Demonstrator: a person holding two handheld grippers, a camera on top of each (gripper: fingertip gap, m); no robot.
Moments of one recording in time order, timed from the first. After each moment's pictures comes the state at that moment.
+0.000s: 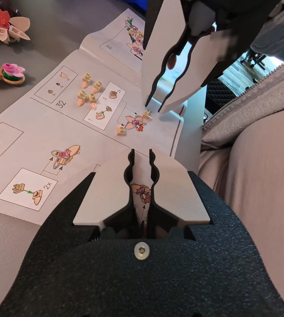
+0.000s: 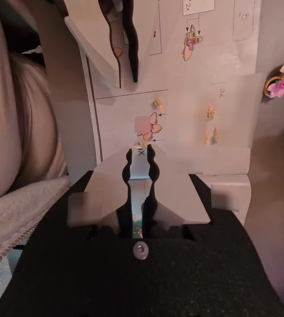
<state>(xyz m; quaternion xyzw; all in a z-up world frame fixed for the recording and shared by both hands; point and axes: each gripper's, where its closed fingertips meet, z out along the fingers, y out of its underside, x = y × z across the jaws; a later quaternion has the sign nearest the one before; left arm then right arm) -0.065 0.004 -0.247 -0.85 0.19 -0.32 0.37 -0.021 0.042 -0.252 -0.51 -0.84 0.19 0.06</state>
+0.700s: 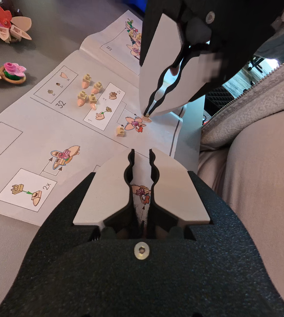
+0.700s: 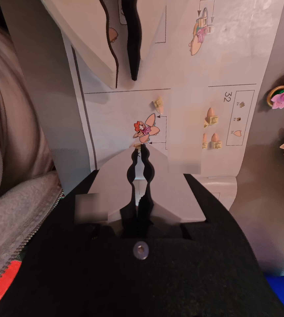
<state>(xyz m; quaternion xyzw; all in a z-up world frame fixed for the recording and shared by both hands) -0.066 0.004 -0.247 -0.85 0.18 -0.33 0.37 -0.026 0.044 -0.261 -0.49 -0.87 0.08 0.04</state>
